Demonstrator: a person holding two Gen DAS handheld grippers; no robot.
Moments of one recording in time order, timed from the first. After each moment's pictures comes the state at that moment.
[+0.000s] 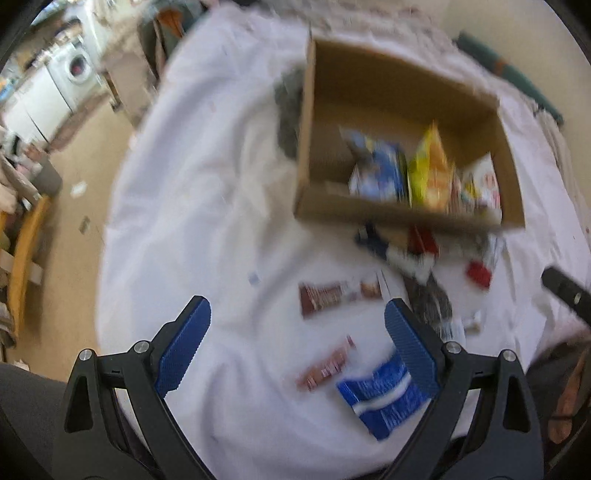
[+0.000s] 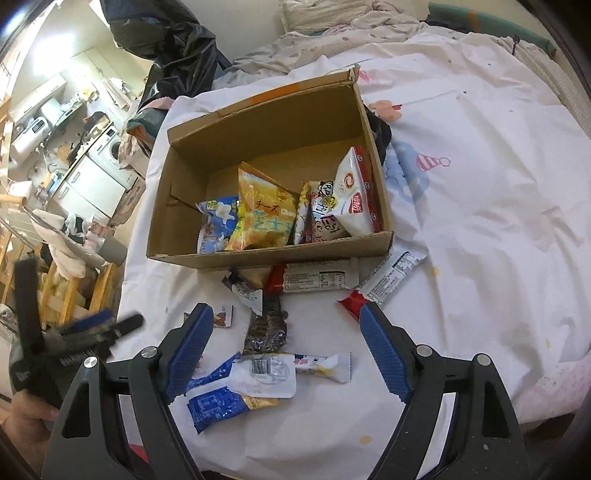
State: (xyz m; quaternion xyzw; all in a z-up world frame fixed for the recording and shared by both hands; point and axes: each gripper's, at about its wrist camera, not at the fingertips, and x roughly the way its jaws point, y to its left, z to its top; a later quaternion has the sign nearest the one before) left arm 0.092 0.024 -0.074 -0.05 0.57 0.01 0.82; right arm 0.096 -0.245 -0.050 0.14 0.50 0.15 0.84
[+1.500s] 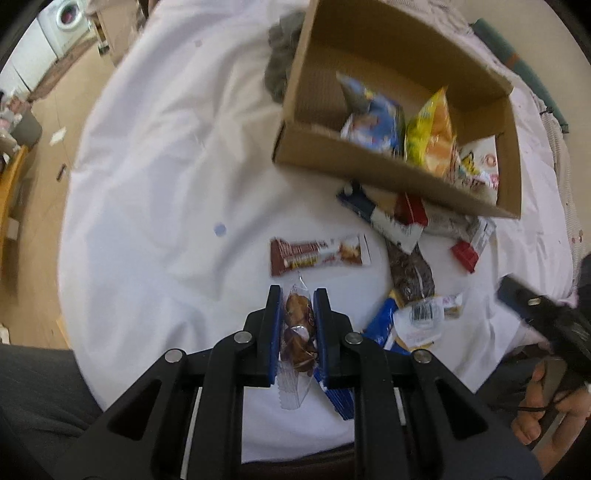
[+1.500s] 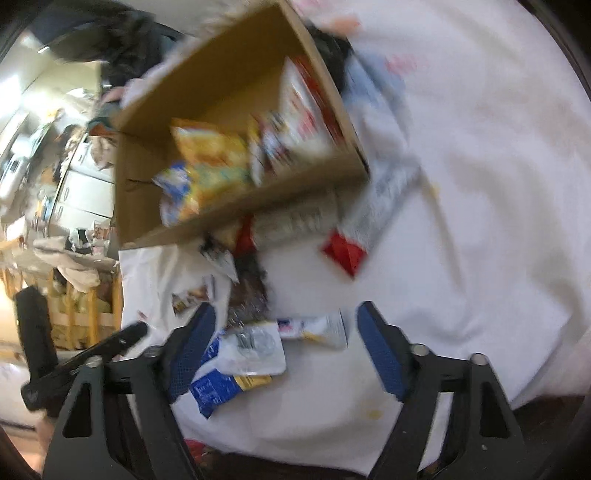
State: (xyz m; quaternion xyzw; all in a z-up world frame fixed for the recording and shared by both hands) left arm 0.094 0.013 -0.077 -0.11 0.62 0.00 0.77; right arm 0.116 -0.269 -0.114 0.25 0.62 0.13 0.74
